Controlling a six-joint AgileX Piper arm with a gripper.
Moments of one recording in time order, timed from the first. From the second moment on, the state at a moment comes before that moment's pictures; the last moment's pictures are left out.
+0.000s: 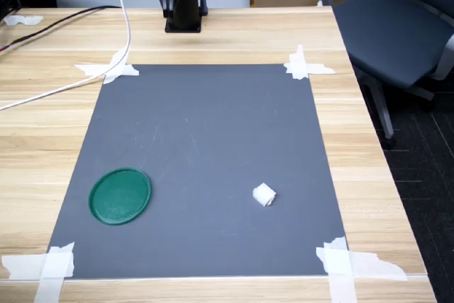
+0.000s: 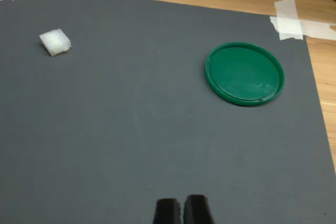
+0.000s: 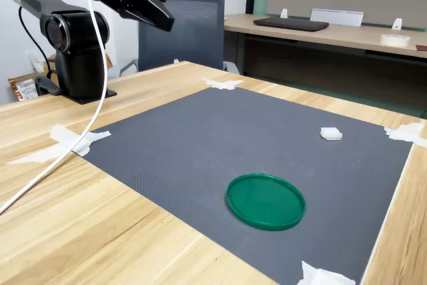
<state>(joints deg) 6.1 24.1 -12.8 -1.8 11.1 -6.5</state>
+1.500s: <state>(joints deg) 18.7 64.6 -51.0 8.5 35.5 -34.6</state>
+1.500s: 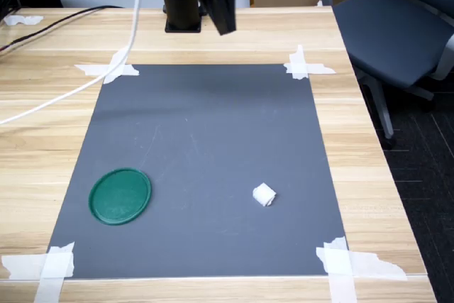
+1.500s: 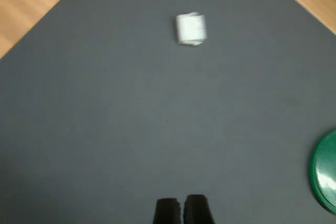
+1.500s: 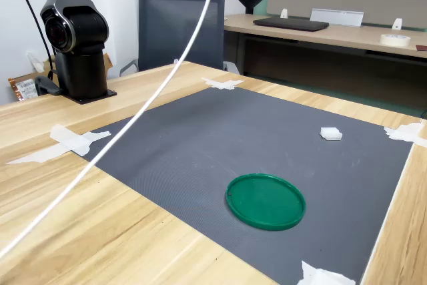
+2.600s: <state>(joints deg) 19.8 79.7 -61.6 1.7 41.7 -29.0</state>
